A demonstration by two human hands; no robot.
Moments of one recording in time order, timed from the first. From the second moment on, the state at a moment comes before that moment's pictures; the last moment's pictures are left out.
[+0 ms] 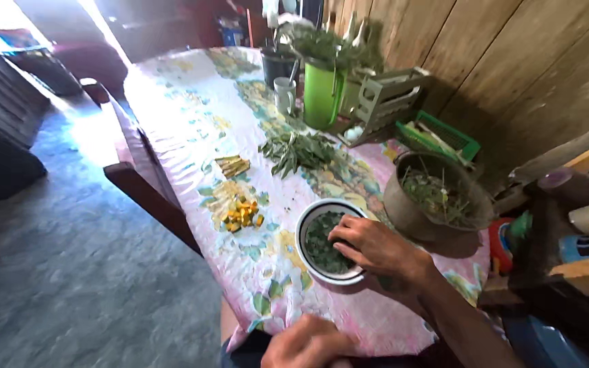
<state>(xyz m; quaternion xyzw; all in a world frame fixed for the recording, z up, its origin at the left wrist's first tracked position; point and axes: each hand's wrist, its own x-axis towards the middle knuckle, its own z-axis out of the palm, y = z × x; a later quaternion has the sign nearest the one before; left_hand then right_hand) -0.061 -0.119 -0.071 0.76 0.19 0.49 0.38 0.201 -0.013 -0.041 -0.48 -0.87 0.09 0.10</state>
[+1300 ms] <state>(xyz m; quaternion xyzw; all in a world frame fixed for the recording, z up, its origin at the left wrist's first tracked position) -0.039 -0.066 -0.147 0.68 0.36 0.57 0.28 0.226 0.142 0.065 -0.42 -0.50 0.37 0.66</state>
